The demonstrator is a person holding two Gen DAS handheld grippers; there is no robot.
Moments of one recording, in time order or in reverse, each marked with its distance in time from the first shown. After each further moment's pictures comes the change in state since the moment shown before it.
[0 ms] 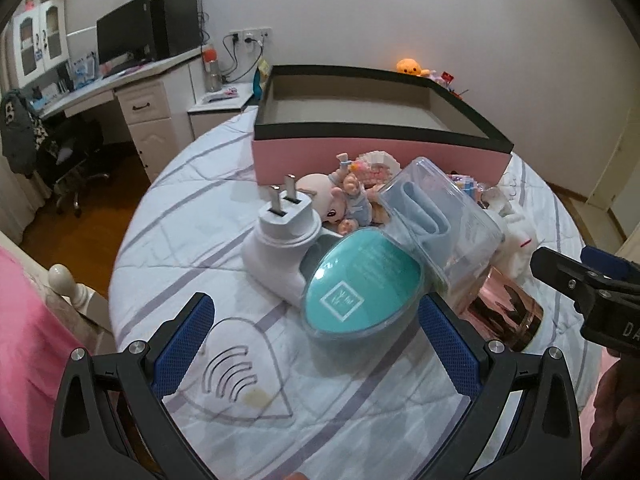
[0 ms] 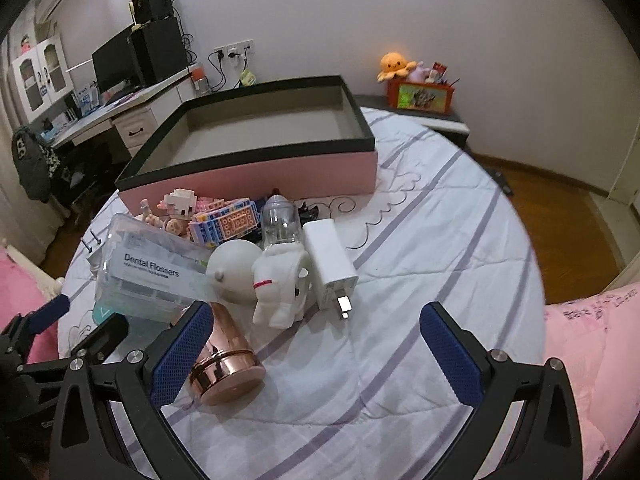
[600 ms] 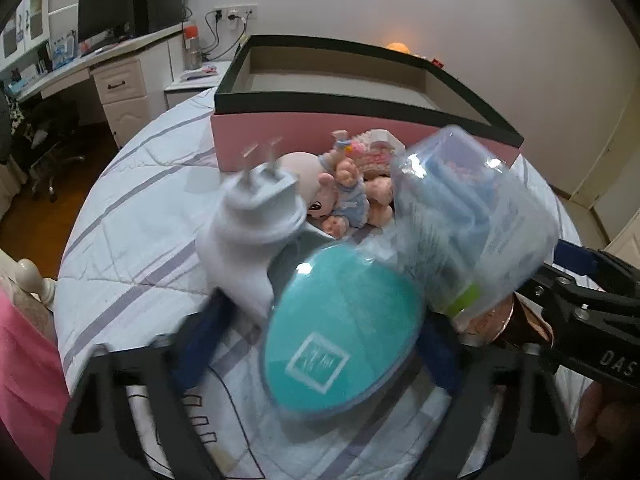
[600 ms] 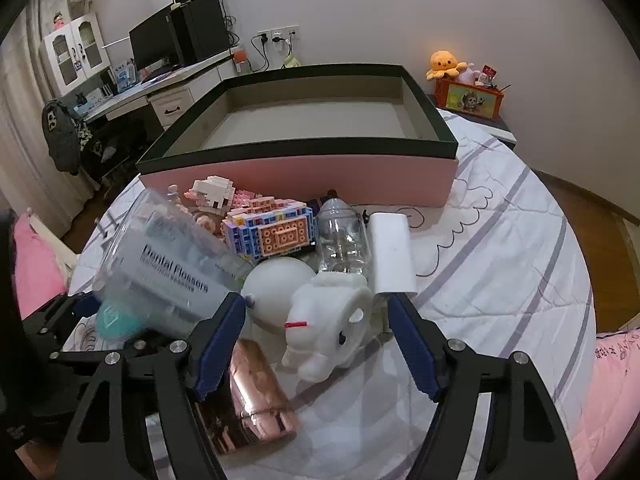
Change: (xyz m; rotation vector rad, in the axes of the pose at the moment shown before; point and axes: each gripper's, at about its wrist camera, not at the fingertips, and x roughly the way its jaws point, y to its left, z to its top) left arm 0.037 0.002 0.008 -0.024 0.061 -0.095; right arm 0.034 0.026 0.016 -0.114 0.029 0.101
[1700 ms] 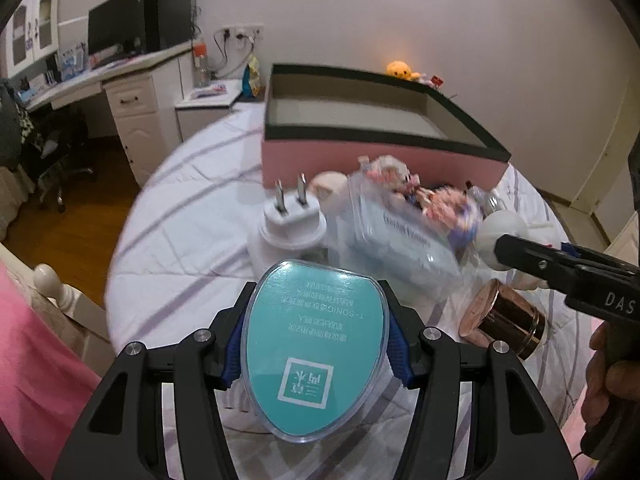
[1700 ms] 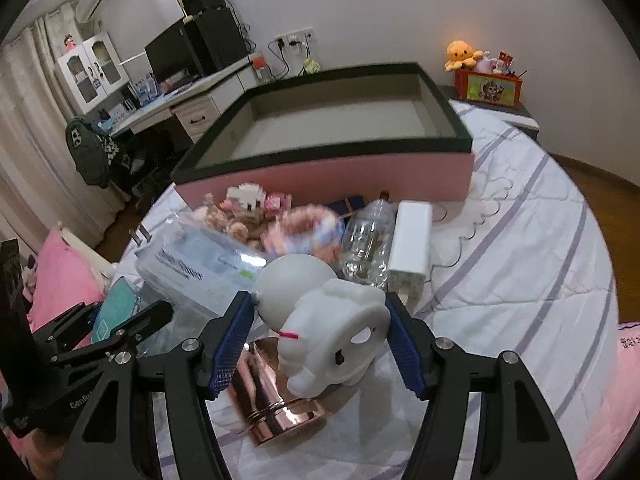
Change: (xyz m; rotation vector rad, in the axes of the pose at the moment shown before) left arm -0.048 0.018 -0.008 0.014 -0.072 0.029; right arm -0.015 -0.011 0.002 0.046 -0.017 0.134
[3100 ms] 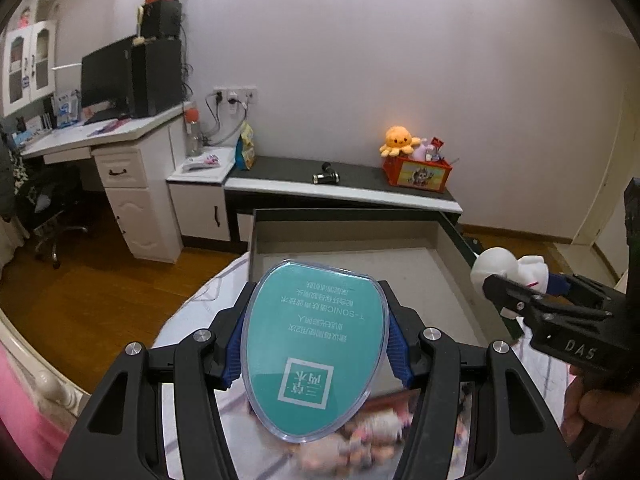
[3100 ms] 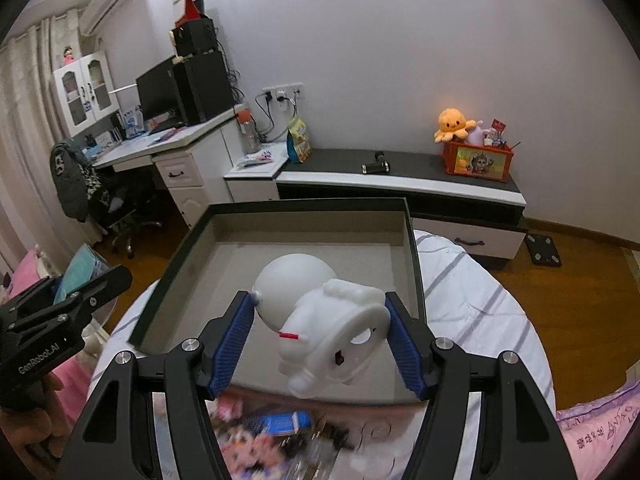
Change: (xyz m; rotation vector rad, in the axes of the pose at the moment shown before) left arm 0.044 -0.004 0.173 0.020 -0.161 -0.014; right arm 0.035 -0.025 0.147 -0.060 -0.130 -0.098
